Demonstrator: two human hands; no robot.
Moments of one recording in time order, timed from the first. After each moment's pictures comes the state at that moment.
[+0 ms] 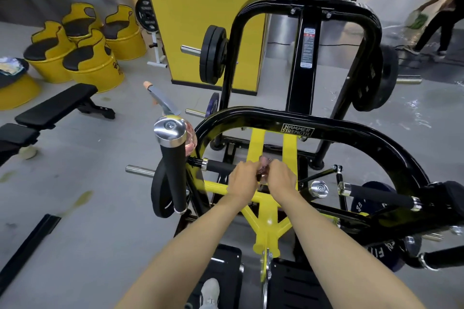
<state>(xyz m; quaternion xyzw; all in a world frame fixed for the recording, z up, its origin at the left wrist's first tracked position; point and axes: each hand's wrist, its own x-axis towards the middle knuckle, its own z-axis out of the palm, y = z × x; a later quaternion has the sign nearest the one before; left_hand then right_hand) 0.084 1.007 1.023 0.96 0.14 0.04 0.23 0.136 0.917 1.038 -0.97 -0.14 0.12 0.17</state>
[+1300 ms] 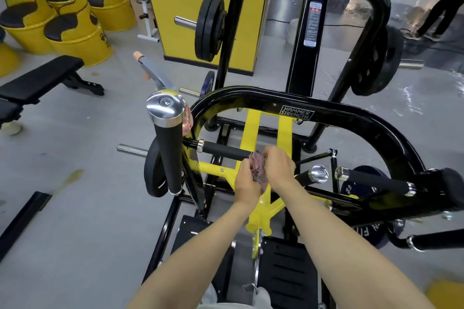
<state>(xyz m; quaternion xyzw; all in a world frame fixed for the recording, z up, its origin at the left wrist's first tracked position) 0.059 0.963 0.974 0.71 0.28 0.11 0.64 0.132 0.915 1.023 -0.97 -0.16 0.09 0.13</state>
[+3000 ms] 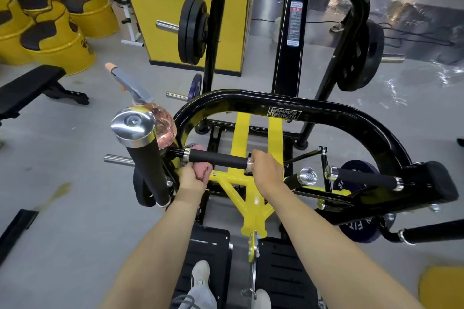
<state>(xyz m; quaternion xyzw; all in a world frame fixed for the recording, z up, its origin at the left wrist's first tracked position) 0.067 1.073 0.988 0.16 0.50 0.11 0.85 0.132 0.914 1.027 -0.97 -0.17 0.12 0.12</state>
